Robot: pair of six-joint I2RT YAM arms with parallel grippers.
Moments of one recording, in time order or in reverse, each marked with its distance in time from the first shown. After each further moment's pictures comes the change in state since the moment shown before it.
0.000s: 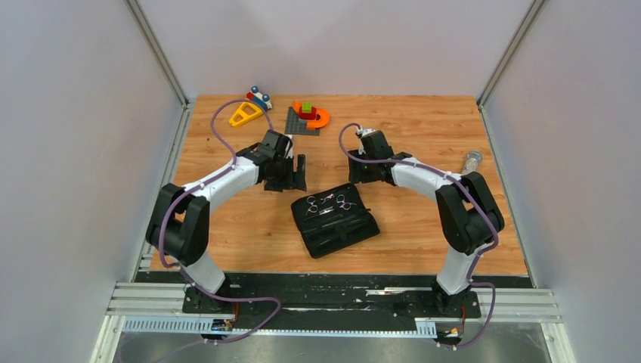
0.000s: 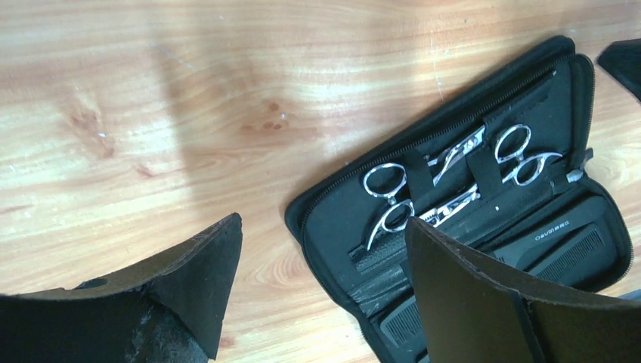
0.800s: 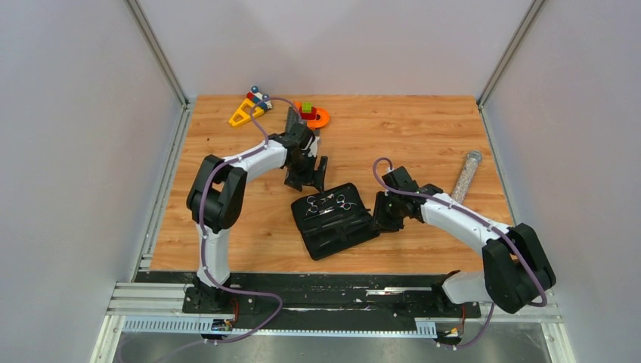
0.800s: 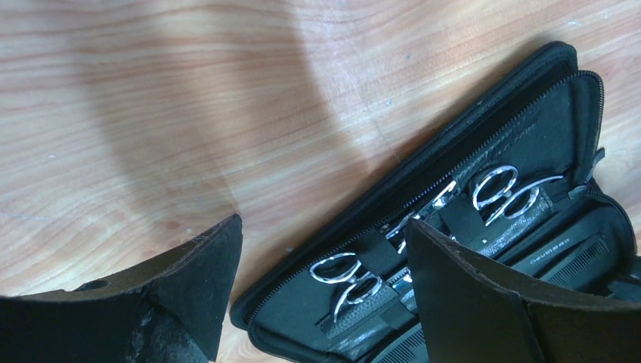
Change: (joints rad) left arm -0.032 0.393 0.357 -0.135 0.145 0.137; right arm 0.033 -0.468 -0.355 -0.363 -0.128 0.391
